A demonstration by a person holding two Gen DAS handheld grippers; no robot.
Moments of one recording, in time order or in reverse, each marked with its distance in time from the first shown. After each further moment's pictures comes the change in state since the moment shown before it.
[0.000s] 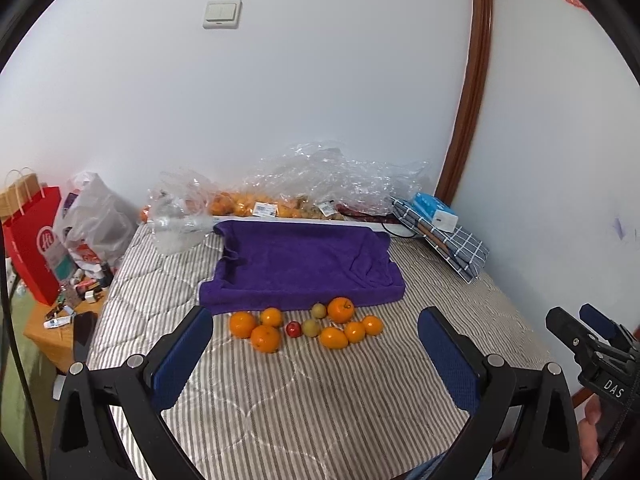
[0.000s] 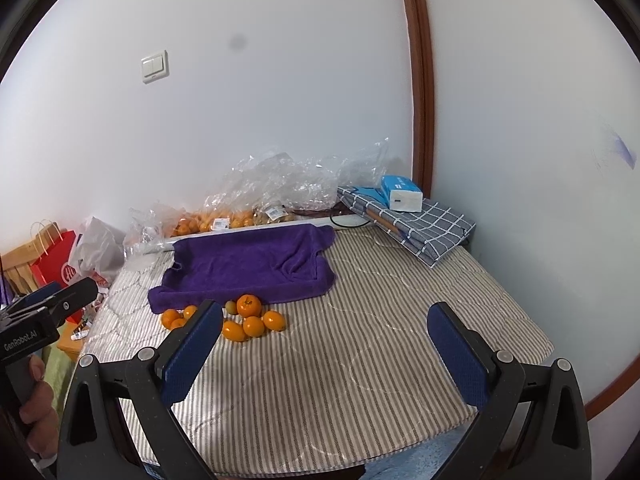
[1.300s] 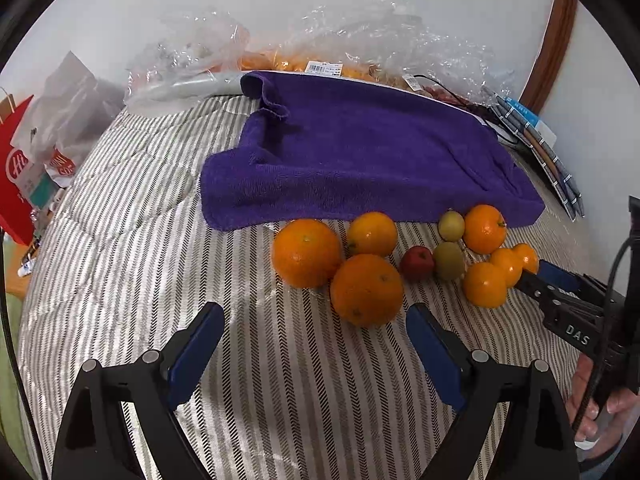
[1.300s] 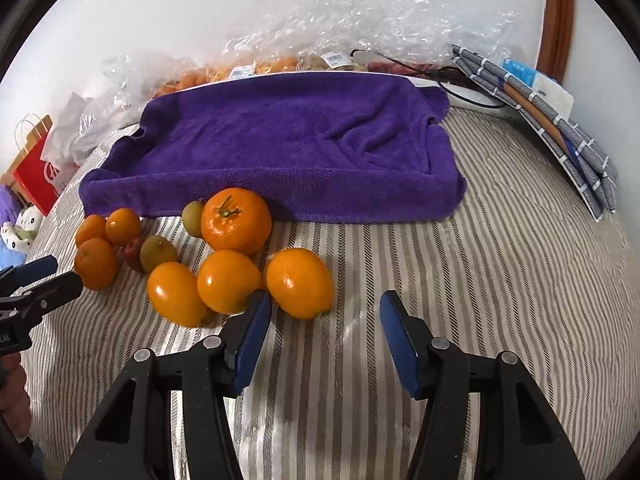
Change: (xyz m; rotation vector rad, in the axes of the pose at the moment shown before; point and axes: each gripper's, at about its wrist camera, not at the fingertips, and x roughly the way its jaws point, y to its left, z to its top) left arm 0.202 0.086 -0.060 -0.058 0.335 0.093; right arm 0.281 0.063 -0.067 -0.177 0.387 0.175
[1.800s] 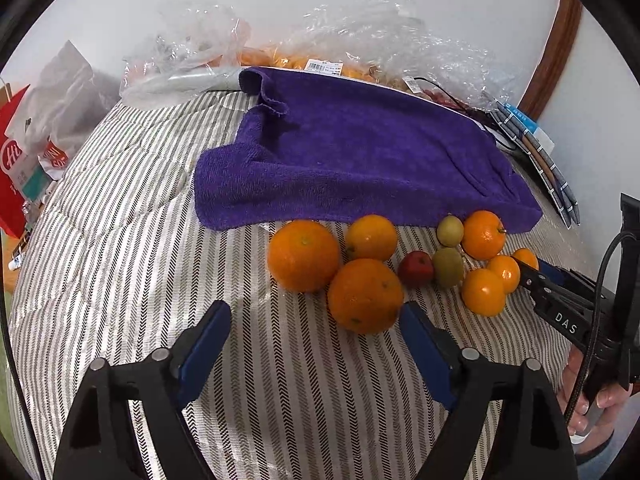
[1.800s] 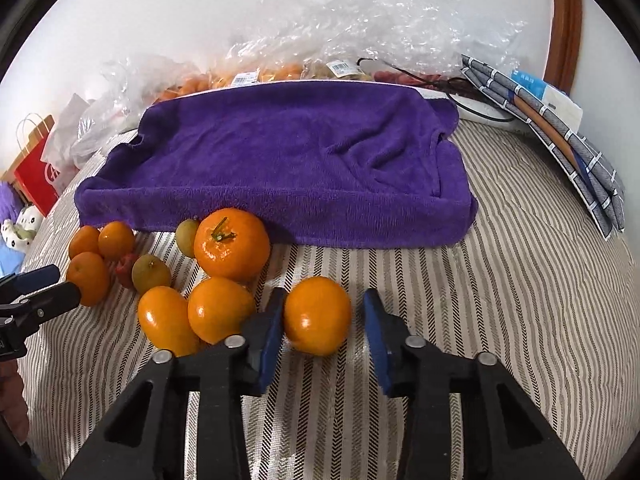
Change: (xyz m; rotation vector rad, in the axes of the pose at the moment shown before) left arm 0.004 0.005 0.002 -0.019 0.001 -0.028; right arm 0.010 0.002 0.010 -0.021 -0.035 0.006
